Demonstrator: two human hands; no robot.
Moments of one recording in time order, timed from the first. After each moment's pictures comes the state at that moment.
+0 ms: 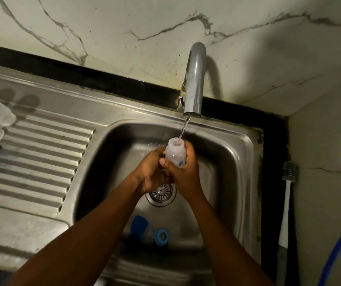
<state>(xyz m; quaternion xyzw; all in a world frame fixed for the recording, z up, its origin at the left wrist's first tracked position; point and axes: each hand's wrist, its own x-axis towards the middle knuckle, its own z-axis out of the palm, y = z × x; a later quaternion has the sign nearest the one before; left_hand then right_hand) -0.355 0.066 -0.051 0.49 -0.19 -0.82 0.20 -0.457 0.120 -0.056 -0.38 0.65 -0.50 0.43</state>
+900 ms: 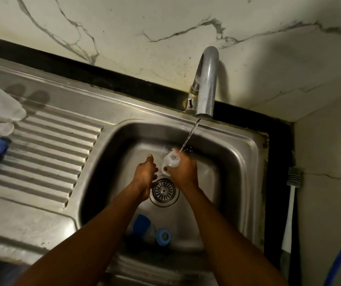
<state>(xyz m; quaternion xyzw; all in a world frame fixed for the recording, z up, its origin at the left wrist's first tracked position) -0.334 0.081 -0.077 0.68 -0.21 -0.67 0.22 -0.450 0.097 -0.101 -0.44 0.79 -0.28 0.31</state>
